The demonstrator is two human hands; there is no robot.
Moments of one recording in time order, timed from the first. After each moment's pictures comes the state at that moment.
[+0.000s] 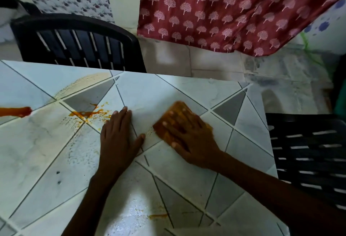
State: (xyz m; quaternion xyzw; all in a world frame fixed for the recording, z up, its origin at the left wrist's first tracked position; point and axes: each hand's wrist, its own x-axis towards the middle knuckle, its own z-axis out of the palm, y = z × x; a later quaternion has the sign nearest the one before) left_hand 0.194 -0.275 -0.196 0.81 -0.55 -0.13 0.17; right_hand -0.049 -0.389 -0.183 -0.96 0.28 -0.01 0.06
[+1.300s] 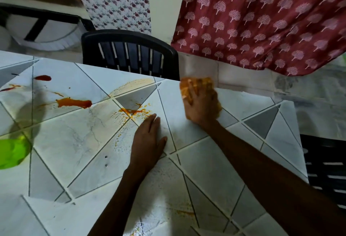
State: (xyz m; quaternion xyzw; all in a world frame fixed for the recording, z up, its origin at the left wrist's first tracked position) left_hand 0.215 -0.251 -0.187 0.81 -0.54 -0.15 0.20; right_hand 0.096 -0.454 -0.187 -0.86 0.50 -0.02 0.08
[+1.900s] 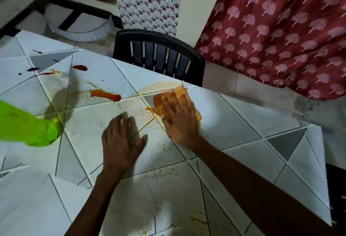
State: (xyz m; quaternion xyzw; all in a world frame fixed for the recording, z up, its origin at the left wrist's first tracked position) left_hand 0.295 -0.168 -0.166 0.90 -0.40 -0.01 0.18; right_hand 0.185 -0.363 -0.181 -0.94 0.32 0.00 0.08
